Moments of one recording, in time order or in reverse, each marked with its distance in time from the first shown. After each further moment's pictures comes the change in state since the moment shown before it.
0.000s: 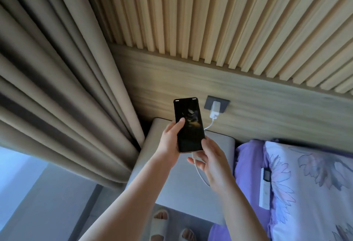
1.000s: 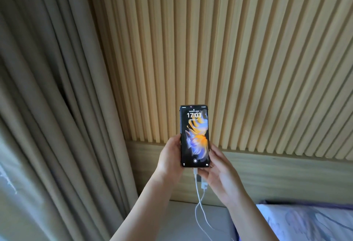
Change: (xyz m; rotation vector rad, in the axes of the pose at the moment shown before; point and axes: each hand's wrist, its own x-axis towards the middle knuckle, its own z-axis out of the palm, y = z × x) left_hand -0.133 0.161 0.115 0.056 -0.477 0.225; right_hand -0.095 -0.172 0.068 0.266 -0.403 -0.435
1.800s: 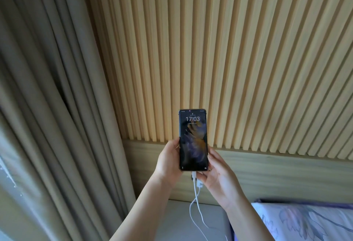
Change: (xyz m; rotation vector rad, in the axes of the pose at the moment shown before) left_hand -0.014 -0.020 0.006 -0.022 -0.035 -0.026; right_hand -0.025 -0.007 -0.010 0.019 -0.014 0.028
